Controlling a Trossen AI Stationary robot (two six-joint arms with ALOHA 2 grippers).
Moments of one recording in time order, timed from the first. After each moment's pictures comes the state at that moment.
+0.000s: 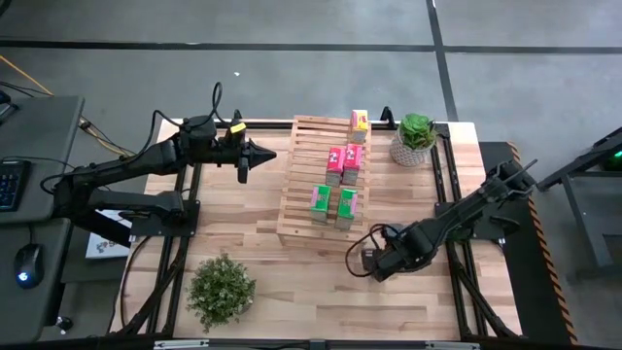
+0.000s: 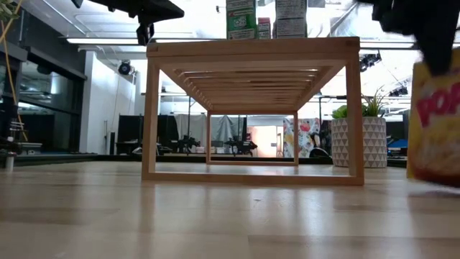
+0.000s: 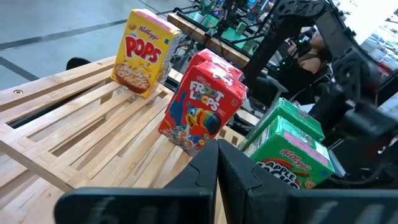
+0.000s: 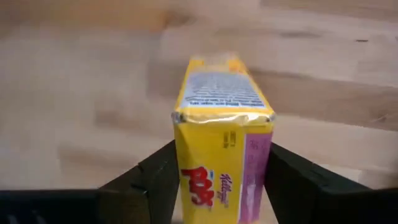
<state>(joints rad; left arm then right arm) 0.38 0.93 0.84 -0.13 0.26 -0.40 0.56 1.57 1.23 -1.07 -0.01 2.01</state>
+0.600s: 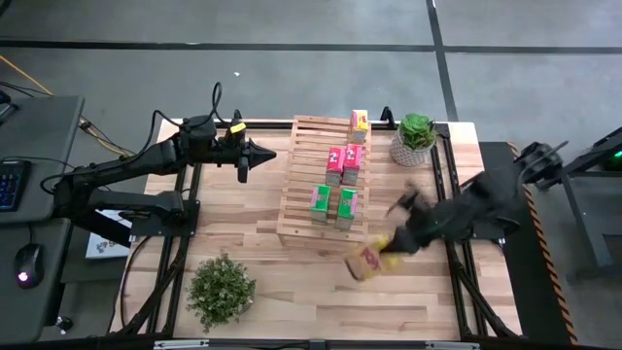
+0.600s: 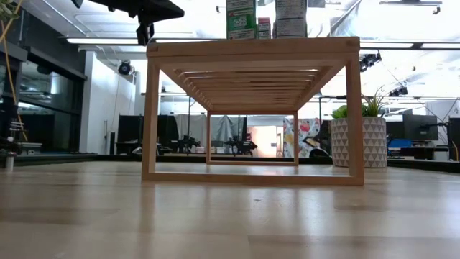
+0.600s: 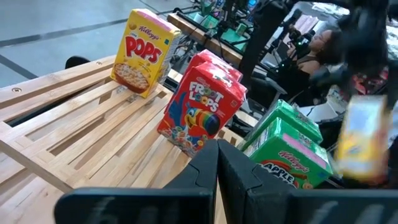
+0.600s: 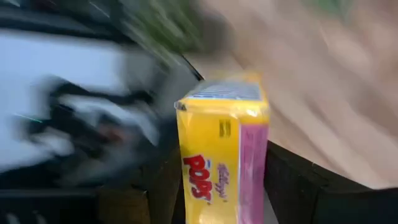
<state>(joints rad) 0.38 0.93 0.84 -0.13 0.26 -0.42 0.54 1.19 1.42 -0.86 0.12 1.50</state>
